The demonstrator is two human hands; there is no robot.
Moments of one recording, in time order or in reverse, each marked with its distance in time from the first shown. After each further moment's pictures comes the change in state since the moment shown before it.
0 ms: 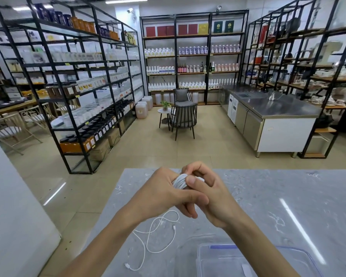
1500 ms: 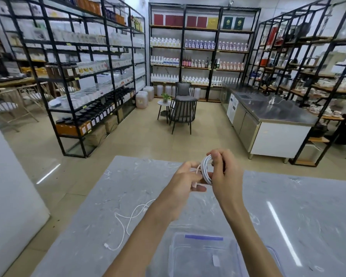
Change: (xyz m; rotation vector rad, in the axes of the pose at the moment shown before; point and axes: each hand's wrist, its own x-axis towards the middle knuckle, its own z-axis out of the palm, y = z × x) left_hand 0.047 -0.002 0.097 -0.427 0.273 -0.142; right_hand -0.009 -0.027 -0.076 -1.023 0.624 -0.376
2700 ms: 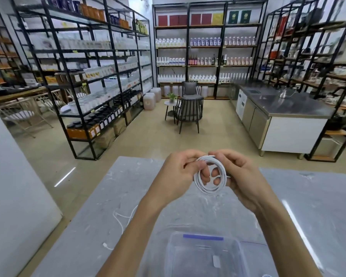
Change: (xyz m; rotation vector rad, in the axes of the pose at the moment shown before) left_hand 0.014 0.002 0.015 0.472 -0.037 0.360; right_hand 0.016 0.015 -0.067 0.792 -0.506 0.490
